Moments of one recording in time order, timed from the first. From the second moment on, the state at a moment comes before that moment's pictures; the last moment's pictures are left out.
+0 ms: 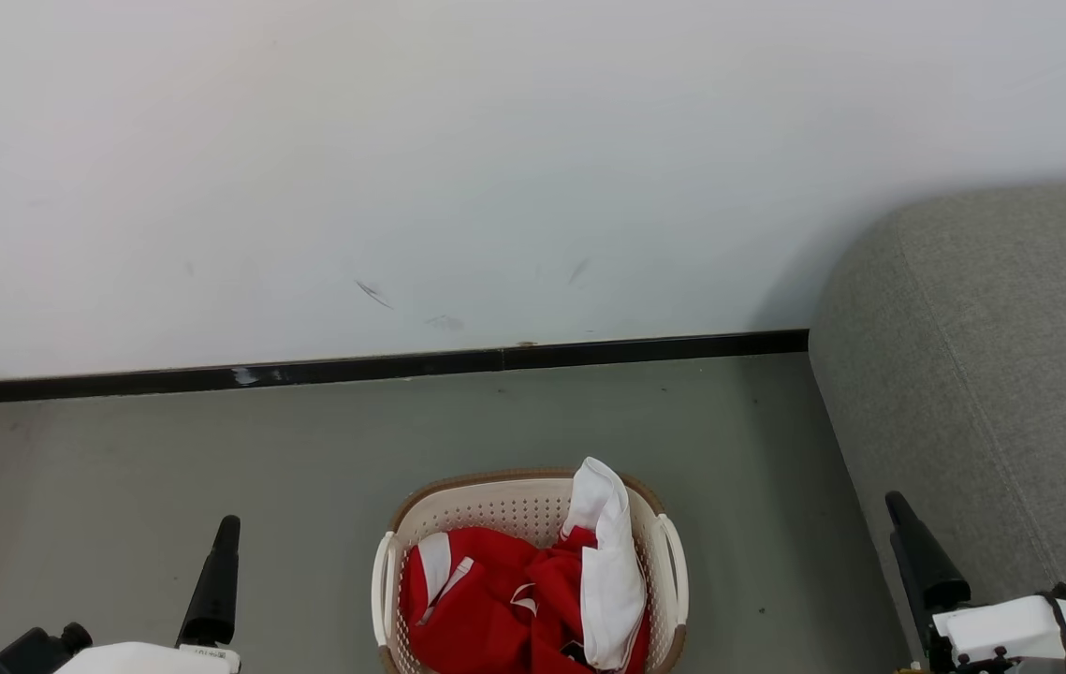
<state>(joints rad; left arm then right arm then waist) -0.01 0.03 0.01 0.24 -1.32 -0.11 0.01 0.00 -0.04 -0.04 0.26 1.32 0.12 -0.01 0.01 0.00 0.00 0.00</state>
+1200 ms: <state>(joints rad) 0.01 0.07 -0.10 0.13 -0.67 0.01 -0.12 0.02 -0.05 0.06 0.19 0.60 0.12 -0.12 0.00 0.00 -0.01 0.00</state>
